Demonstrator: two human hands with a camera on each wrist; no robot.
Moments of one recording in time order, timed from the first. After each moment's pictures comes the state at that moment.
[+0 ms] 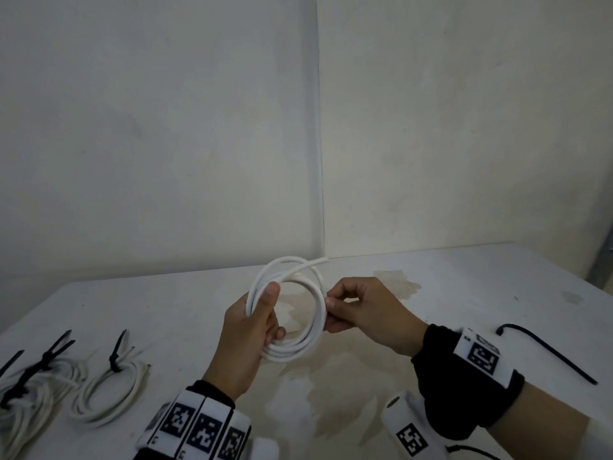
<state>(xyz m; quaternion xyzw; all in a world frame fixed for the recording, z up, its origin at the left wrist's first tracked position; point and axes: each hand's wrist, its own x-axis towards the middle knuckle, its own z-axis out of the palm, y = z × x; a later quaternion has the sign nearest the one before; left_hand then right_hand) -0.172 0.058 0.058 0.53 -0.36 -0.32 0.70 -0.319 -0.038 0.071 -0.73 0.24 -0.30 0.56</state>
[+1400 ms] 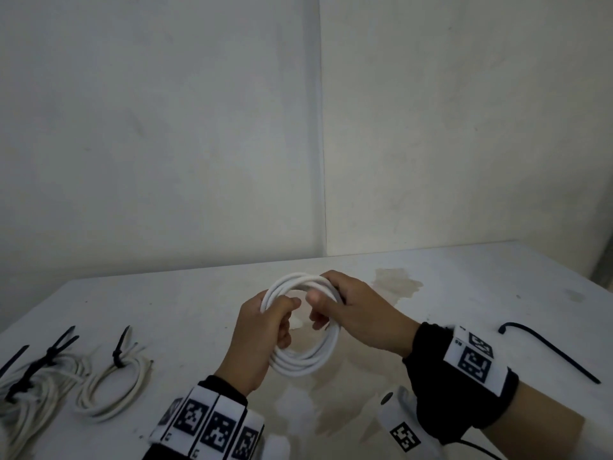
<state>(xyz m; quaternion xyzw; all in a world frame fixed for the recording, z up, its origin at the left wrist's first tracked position) -0.180 0.058 0.062 0.57 -0.39 -0.33 0.64 -0.310 -0.030 0.075 -0.81 0.21 -0.26 0.48</state>
